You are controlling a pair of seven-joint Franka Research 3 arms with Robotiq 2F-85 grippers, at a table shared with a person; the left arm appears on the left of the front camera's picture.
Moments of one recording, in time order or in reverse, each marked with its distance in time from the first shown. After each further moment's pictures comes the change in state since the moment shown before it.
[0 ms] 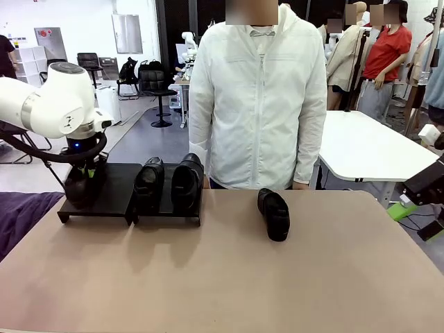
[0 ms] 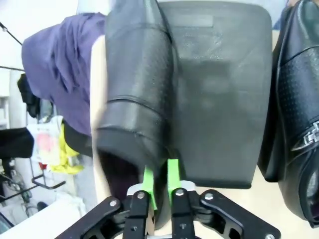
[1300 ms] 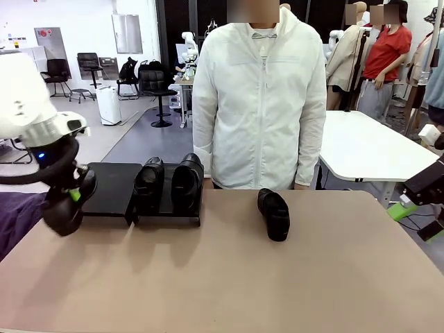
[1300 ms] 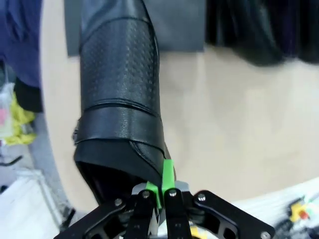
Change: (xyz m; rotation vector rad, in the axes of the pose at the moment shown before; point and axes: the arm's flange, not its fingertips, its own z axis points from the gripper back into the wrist) left arm -0.109 0.023 0.061 -0.271 0.172 0.021; right arm 0.000 0.000 0.000 0.000 0.000 0.000
